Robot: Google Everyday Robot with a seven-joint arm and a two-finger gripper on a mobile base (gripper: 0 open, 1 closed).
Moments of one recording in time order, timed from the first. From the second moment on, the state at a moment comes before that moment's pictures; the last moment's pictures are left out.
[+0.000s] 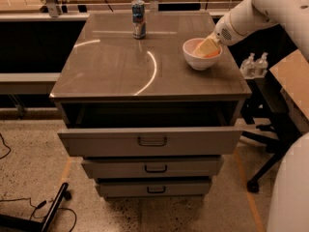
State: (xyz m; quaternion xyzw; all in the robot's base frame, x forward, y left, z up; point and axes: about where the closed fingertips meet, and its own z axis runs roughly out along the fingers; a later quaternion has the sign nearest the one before) arm 0.754 -0.181 0.894 -0.40 0.84 0.05 0.36
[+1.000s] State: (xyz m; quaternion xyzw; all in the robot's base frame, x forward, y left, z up) arm 0.754 -0.184 0.893 -0.40 0.84 0.05 0.36
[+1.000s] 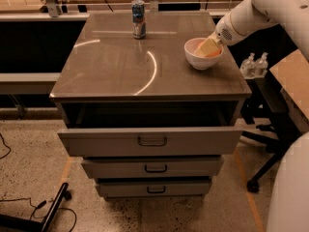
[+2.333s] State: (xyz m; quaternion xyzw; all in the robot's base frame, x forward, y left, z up) arm 0.769 -0.112 0.975 -0.48 0.78 0.03 0.40
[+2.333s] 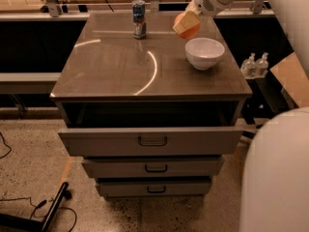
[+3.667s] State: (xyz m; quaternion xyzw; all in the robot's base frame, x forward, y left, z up) arm 0.797 0.008 0.921 -0.63 0.68 0.11 0.36
